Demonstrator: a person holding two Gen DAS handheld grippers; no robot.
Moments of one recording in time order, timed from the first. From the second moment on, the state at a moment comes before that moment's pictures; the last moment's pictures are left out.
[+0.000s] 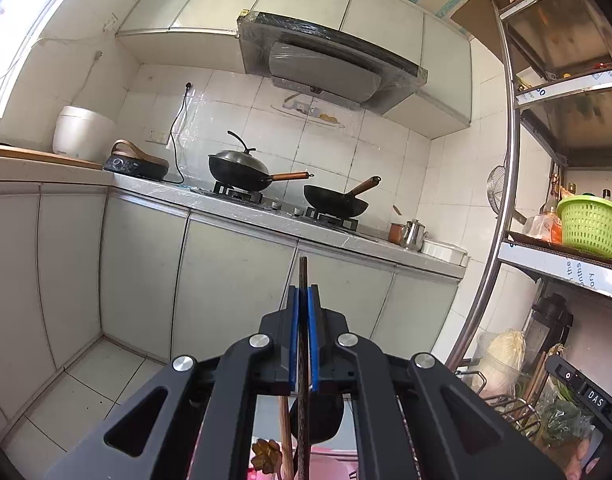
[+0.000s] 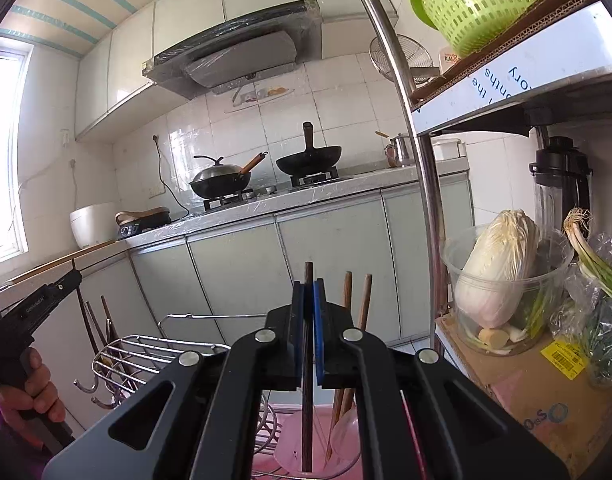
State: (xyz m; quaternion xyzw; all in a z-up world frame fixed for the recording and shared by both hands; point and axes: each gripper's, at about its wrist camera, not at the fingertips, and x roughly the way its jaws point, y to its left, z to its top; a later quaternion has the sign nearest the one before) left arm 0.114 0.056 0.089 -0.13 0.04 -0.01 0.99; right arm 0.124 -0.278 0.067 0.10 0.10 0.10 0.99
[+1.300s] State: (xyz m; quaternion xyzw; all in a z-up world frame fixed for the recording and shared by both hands) left arm 0.067 0.052 0.027 -0.17 0.18 -0.06 0.97; right arm 0.070 -0.281 0.025 0.11 0.19 0.11 0.97
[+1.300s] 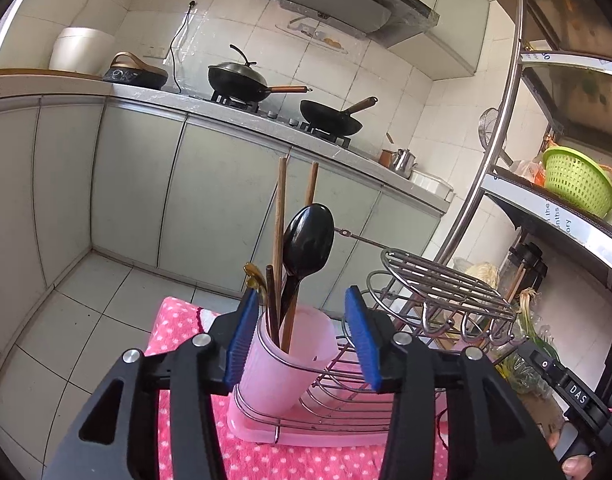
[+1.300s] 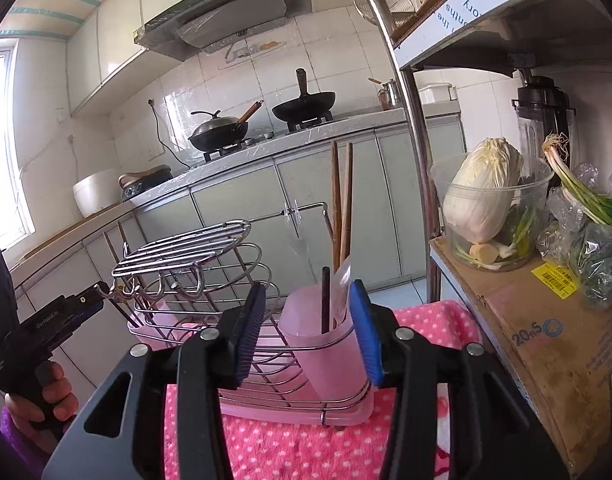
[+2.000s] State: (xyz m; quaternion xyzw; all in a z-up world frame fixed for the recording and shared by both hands) left arm 0.005 0.036 0.028 -0.14 0.22 -0.08 0.96; right arm 0.018 -0.247 0.013 0.09 0.22 0.14 0.96
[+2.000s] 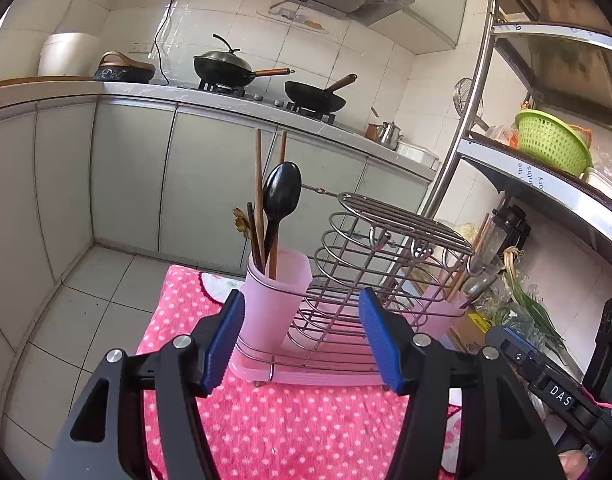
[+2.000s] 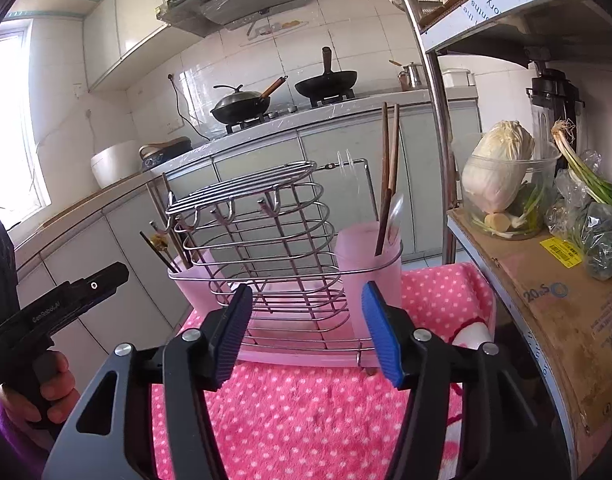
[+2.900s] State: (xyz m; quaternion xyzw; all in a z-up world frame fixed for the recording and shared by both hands) left arm -0.032 -0.001 0.017 -0.07 0.27 -0.06 0.96; right arm -0.024 -0.232 0.004 0.06 0.25 0.11 0.96
